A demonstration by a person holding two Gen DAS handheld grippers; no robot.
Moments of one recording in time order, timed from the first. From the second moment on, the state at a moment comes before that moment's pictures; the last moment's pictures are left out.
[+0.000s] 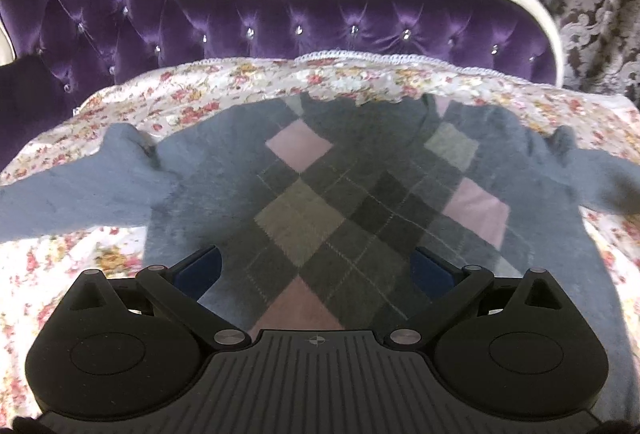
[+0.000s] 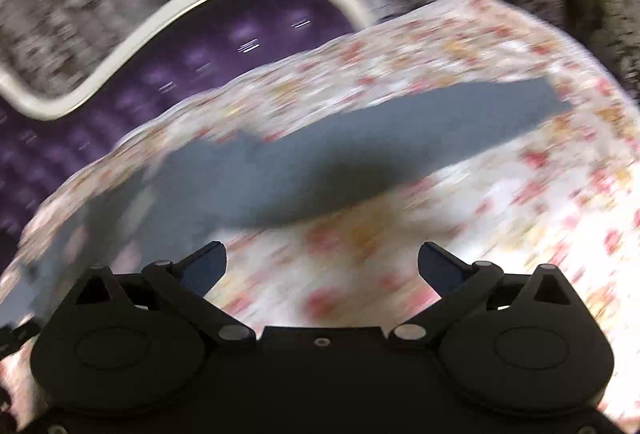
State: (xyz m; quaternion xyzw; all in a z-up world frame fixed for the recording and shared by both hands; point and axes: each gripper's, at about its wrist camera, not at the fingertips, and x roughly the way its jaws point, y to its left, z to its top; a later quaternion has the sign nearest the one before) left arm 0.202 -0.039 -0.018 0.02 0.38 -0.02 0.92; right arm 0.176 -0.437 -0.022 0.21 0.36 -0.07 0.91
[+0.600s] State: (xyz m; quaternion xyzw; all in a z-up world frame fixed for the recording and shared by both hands) left arm 0.214 -0.042 -0.063 0.03 0.37 -0.04 0.93; right arm 0.225 -0.570 -0.072 0.29 0.29 -0.20 0.89
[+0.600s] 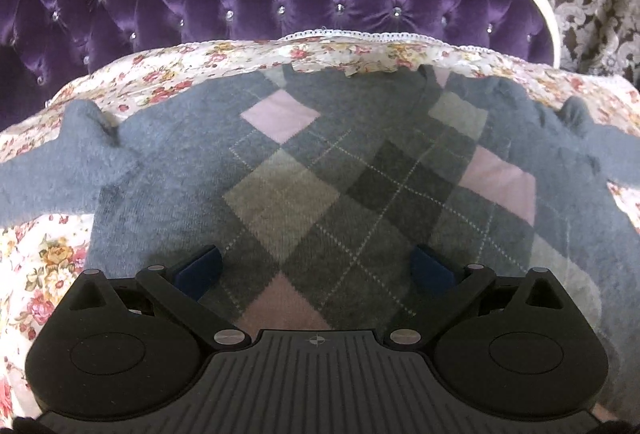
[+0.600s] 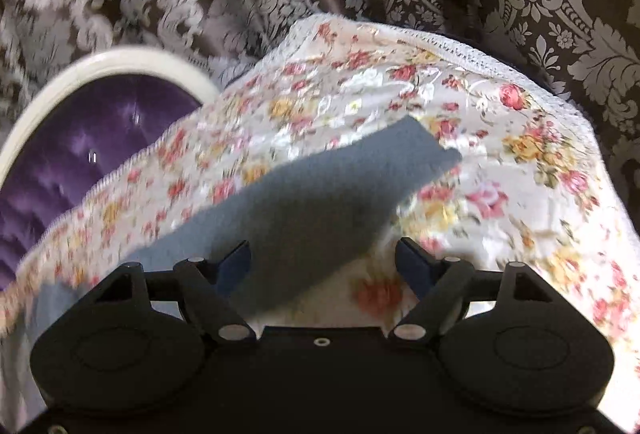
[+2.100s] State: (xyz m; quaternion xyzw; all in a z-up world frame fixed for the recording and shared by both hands) left arm 0.170 0.078 0.003 -0.05 0.38 0.00 0.92; right arm 0.288 -0.281 0.090 0.05 0.23 0.07 0.97
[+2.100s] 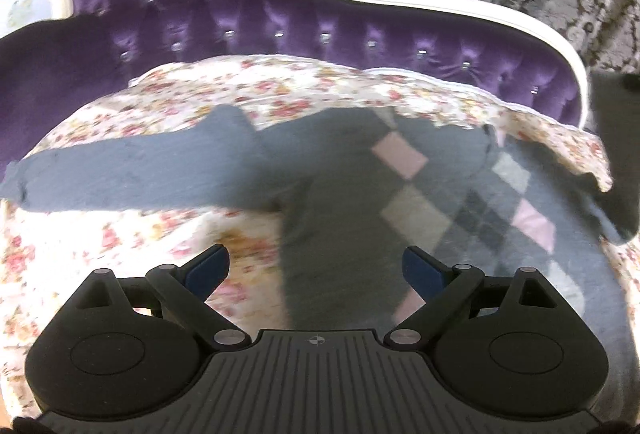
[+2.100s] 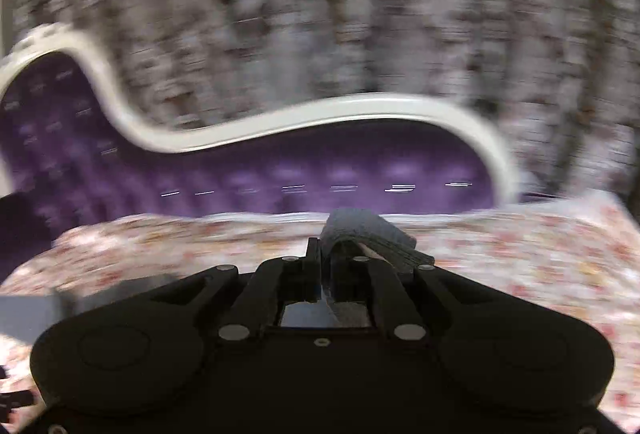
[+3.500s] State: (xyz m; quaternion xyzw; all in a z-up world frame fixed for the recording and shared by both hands) left arm 0.273 0.086 -0.037 -0.13 0.44 -0.07 0.88; right arm 0.227 -0.175 -0.073 0.06 0.28 0.17 0.94
